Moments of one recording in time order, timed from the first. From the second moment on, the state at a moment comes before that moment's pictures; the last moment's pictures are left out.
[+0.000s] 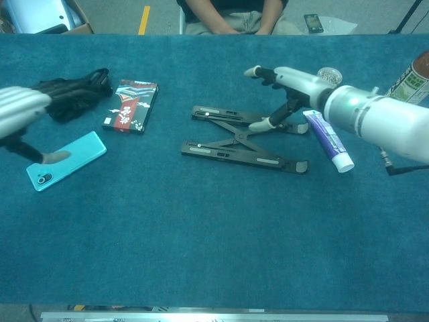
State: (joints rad) left arm -0.46 -1.11 -0.03 -1.78 1.56 0.97 0.08; right arm 0.77 -1.42 0.26 -1.71 -0.68 0.71 -0.21
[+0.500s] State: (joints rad) left arm -0.57 -1.28 -0.06 -1.69 1.44 0.86 0.12; right arm 0.83 -1.41 0.20 -1.67 -0.54 0.71 -0.18
